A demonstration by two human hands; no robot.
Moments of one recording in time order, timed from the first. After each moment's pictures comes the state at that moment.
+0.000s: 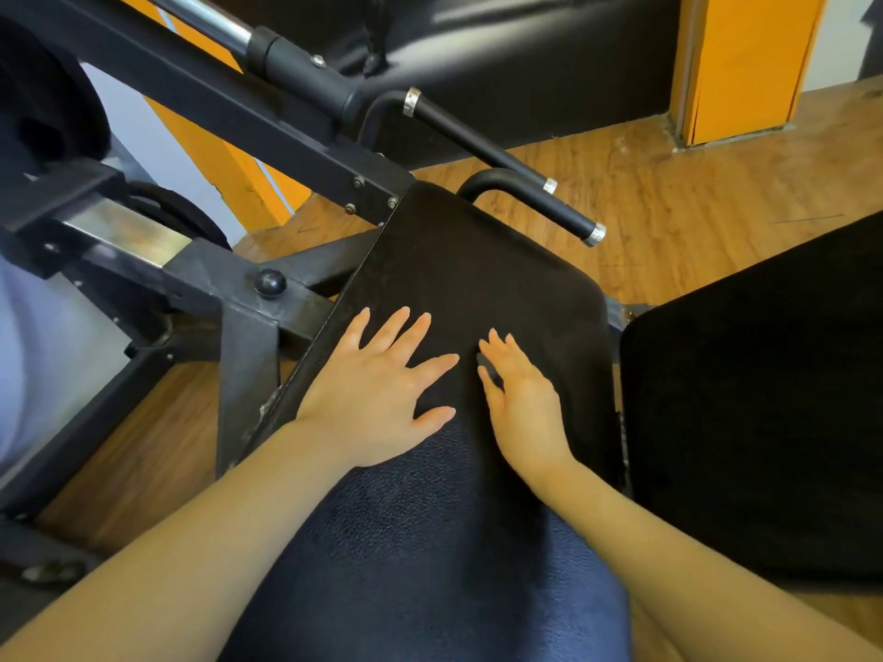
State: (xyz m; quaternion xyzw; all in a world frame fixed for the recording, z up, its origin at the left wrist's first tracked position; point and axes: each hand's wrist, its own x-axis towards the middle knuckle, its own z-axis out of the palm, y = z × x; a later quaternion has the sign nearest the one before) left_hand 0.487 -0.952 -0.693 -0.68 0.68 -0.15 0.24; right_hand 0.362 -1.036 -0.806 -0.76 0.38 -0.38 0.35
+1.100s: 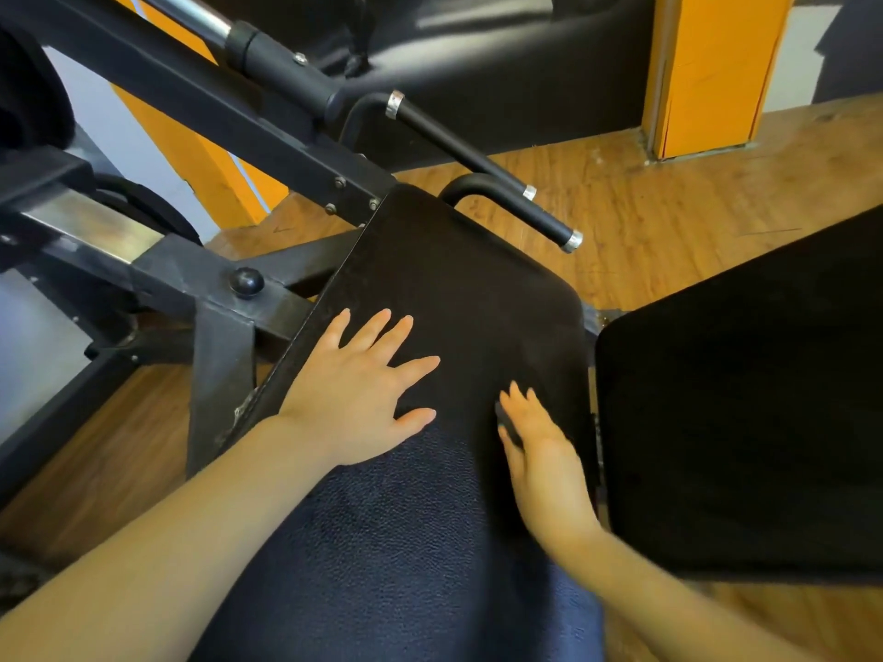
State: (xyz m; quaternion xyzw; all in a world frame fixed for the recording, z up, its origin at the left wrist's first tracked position) left_hand 0.485 -0.954 -0.691 -0.69 0.67 -0.14 0.24; right_hand 0.319 -1.004 -0.831 -0.75 0.41 -0.36 0.38
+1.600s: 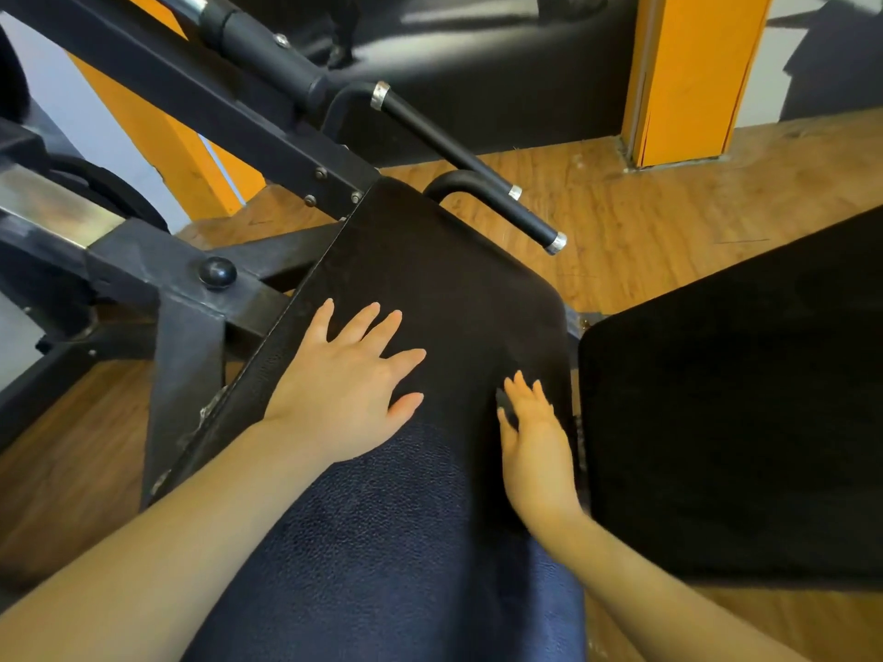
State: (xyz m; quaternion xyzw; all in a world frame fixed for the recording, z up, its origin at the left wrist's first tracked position) left_hand 0.487 -0.964 -0.701 -0.69 0.67 -0.17 0.20; right_hand 0.328 -1.027 -0.836 -0.71 0.49 -0.35 0.37
